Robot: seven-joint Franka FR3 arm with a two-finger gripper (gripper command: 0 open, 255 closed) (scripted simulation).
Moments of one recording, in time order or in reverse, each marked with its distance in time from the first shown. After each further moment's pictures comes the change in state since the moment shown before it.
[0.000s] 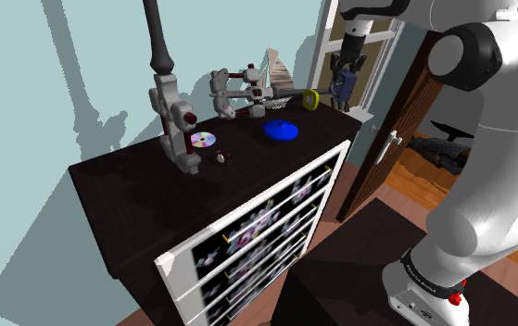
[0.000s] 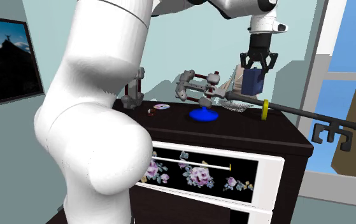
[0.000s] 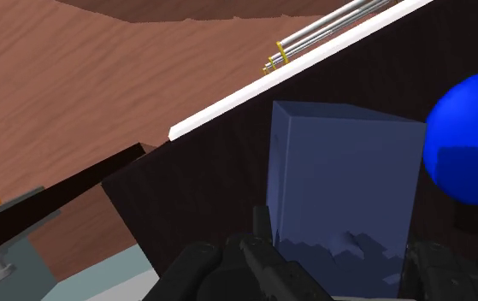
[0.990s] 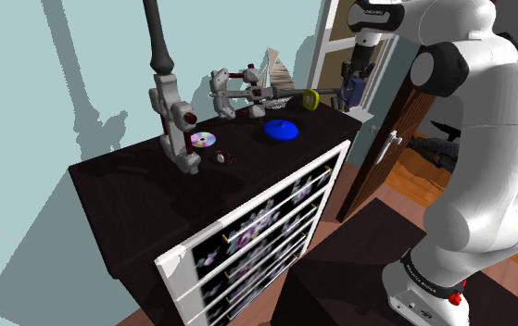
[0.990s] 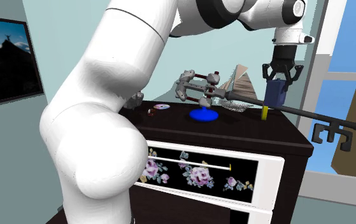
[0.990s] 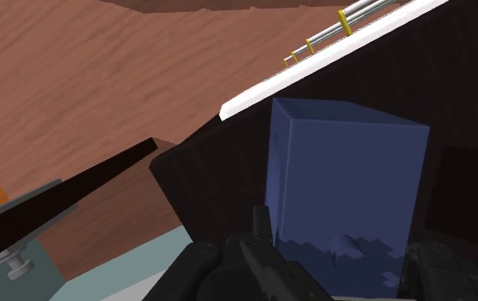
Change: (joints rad) arm -0.109 0.186 -0.026 0.181 0.031 0.003 -0.126
